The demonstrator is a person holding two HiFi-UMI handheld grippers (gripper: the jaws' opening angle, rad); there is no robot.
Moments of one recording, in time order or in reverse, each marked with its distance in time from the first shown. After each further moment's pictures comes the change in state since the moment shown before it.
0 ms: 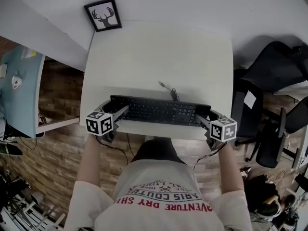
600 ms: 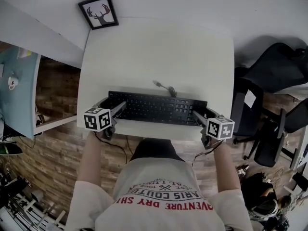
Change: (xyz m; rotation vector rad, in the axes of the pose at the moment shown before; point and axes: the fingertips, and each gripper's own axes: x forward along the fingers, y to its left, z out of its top) left arm 0.022 0.024 0.005 -0.084 0.045 0.058; right arm 0.025 -0.014 0.007 0.129 -0.022 -0.030
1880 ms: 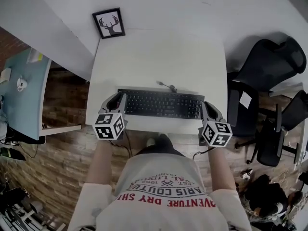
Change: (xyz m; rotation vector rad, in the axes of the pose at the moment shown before) left arm -0.099 -0.071 0.061 0.213 -0.375 0.160; right arm -0.095 0.063 0.050 -0.156 -0.490 -0.219
